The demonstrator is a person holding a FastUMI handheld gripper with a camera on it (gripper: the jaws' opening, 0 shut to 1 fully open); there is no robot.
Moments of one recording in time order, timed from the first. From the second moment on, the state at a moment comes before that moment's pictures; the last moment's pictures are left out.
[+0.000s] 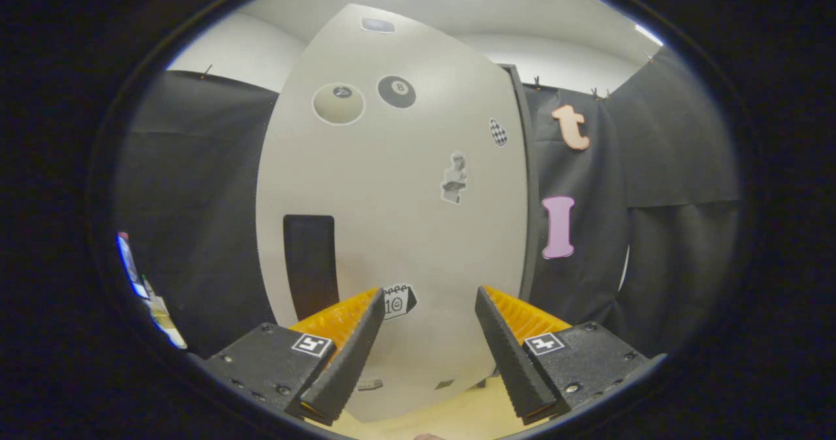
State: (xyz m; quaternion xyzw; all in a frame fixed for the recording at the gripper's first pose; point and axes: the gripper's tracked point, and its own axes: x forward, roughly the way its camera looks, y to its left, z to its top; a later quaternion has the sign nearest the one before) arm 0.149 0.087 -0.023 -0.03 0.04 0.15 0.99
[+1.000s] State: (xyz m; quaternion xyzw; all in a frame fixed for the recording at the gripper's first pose) arm 0.134 0.071 -0.053 0.00 0.04 0.10 0.99
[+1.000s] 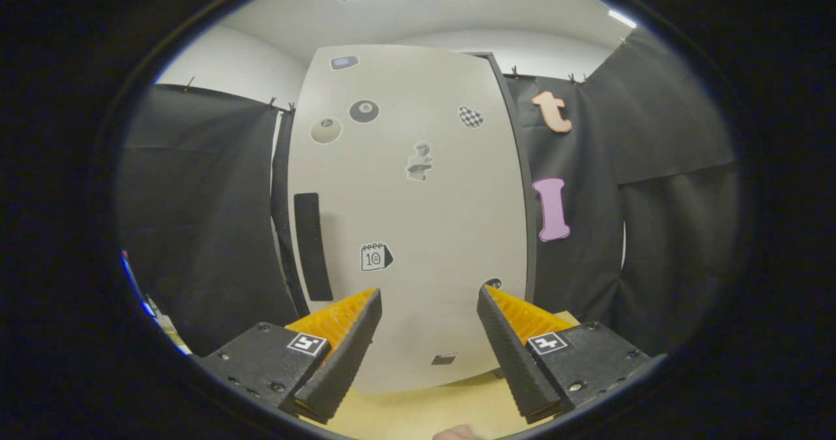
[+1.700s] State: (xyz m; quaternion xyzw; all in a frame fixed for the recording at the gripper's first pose) arm 0.042 0.068 -0.072 -0.02 0.04 0.09 0.99
